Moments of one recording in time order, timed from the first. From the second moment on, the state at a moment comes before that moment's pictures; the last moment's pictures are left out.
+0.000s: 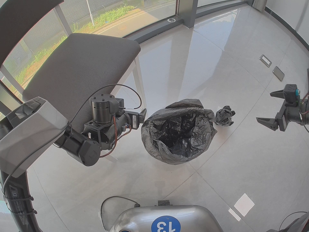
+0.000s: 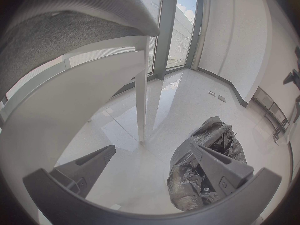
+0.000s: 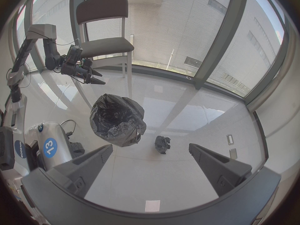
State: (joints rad) left arm -0.46 2.16 -1.09 -0.90 0.18 0.01; right arm 0.05 1.39 -0.94 -0.02 0.24 -0.68
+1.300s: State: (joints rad) left arm -0.73 1.98 -1.02 -0.96 0.35 0.02; right arm 0.17 1.82 -1.23 -0.02 0.24 -0.66
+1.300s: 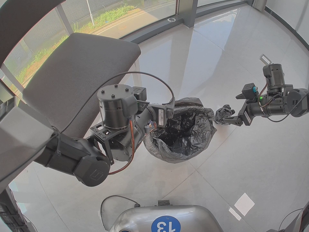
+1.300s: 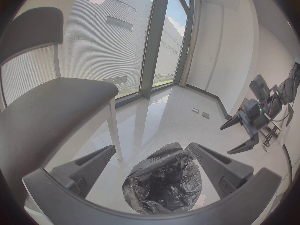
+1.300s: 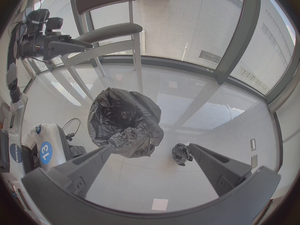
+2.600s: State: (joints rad) left arm -0.71 1.83 -0.99 -0.96 0.43 0.21; right arm 0.20 1.69 -1.15 0.02 0.24 -0.55
